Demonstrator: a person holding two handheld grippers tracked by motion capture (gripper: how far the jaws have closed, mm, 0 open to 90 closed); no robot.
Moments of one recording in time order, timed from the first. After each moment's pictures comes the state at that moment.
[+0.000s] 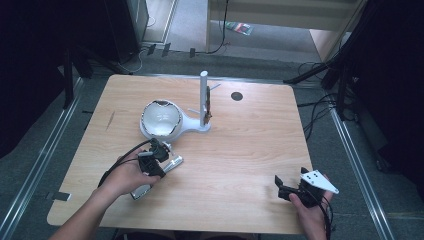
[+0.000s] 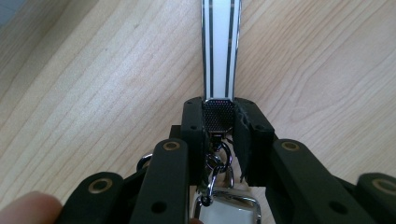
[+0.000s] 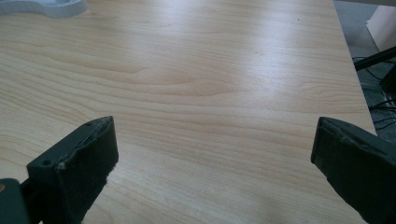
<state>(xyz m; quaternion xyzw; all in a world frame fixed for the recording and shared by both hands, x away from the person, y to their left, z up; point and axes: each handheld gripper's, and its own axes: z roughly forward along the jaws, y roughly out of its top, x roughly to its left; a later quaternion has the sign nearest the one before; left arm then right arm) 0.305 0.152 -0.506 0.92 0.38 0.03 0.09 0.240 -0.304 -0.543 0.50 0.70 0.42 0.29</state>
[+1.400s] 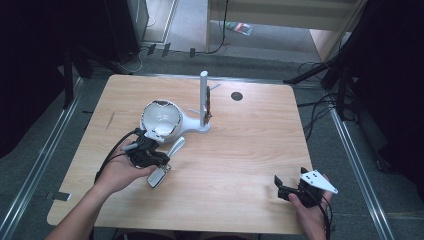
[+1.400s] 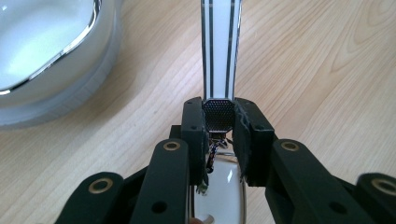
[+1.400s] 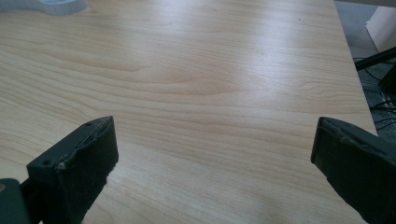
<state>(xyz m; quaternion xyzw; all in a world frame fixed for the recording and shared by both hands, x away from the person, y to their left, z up) 0.300 0.177 -0.464 0.88 0.37 0.06 0.28 0.240 -0.302 -0.544 0.50 0.70 0.42 0.29</state>
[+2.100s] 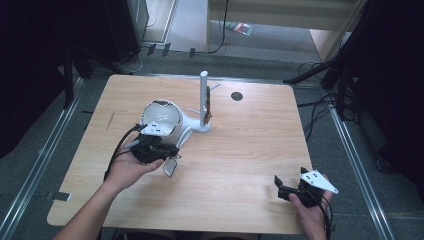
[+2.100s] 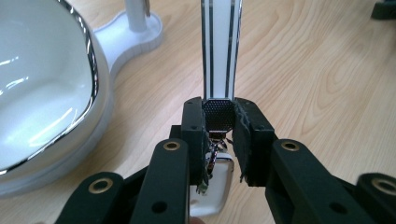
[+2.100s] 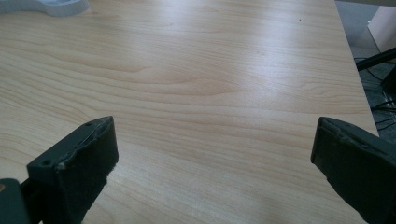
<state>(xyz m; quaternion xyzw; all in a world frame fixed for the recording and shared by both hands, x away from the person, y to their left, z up) 0.304 0.168 -0.455 0.85 0.36 0.08 0.39 0.240 -0.303 -0.544 0.50 0.70 0.42 0.29</state>
